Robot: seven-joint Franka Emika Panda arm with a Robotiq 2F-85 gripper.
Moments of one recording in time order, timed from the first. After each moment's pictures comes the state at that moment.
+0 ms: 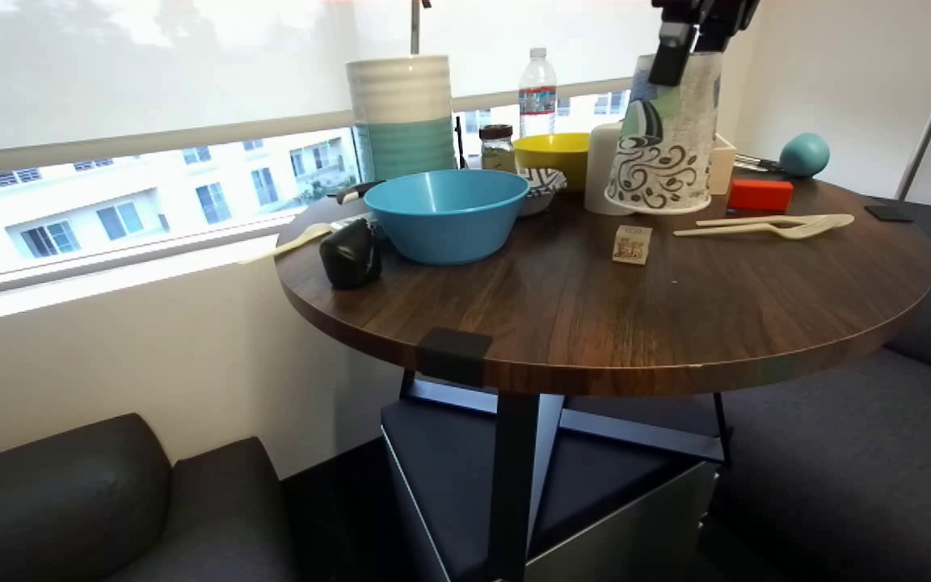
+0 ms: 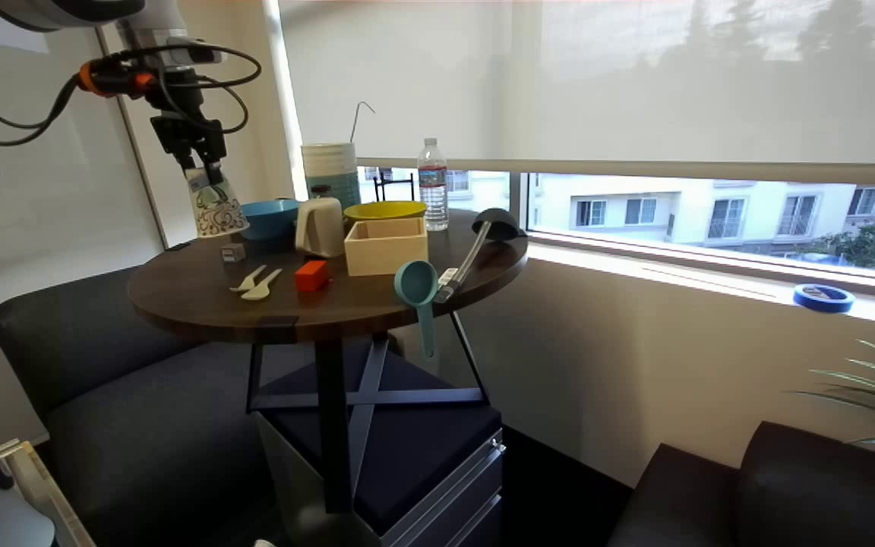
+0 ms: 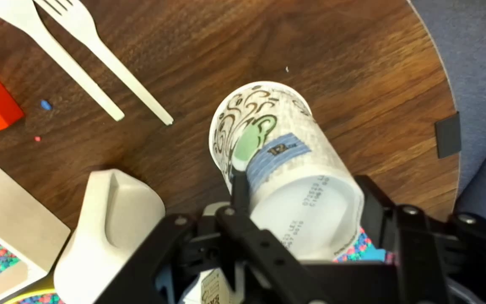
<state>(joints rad) 0.11 -0.54 0.13 -2.37 0.14 2.00 0.05</state>
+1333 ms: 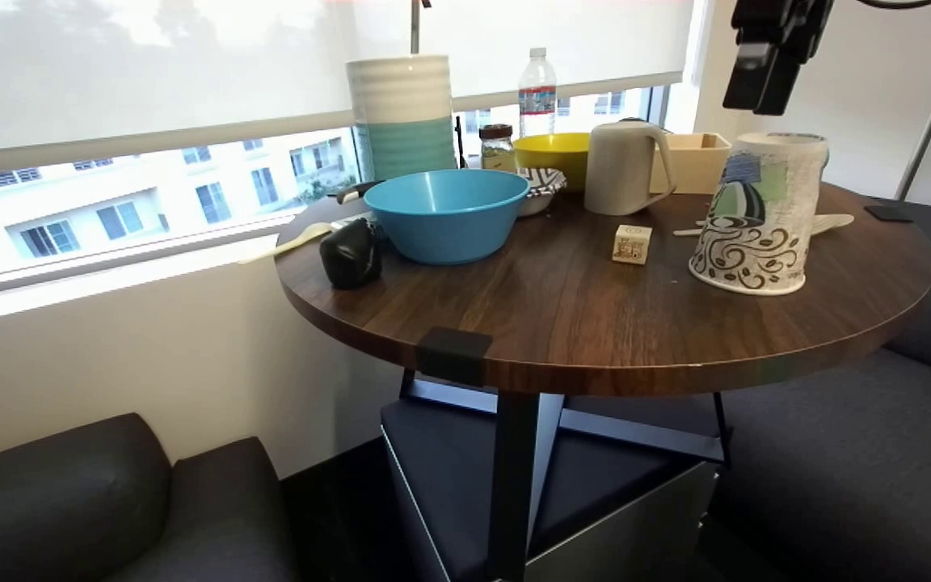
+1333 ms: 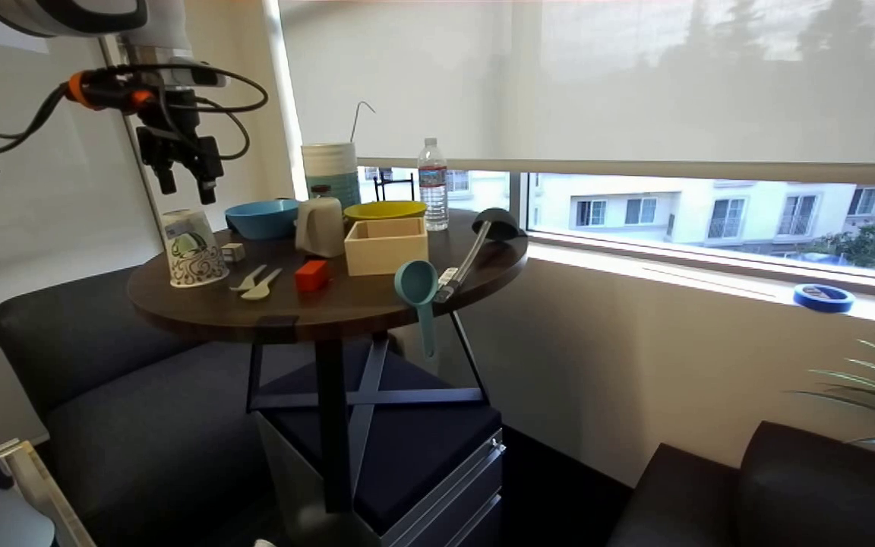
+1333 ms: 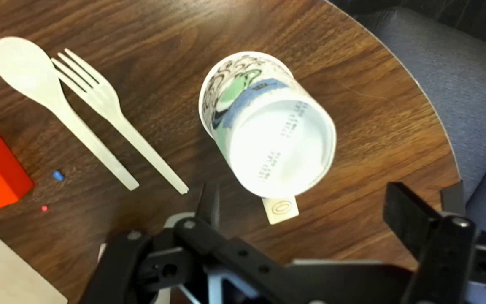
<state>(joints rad) 0.13 -0.60 0.05 -2.46 0.16 1.92 -0.06</state>
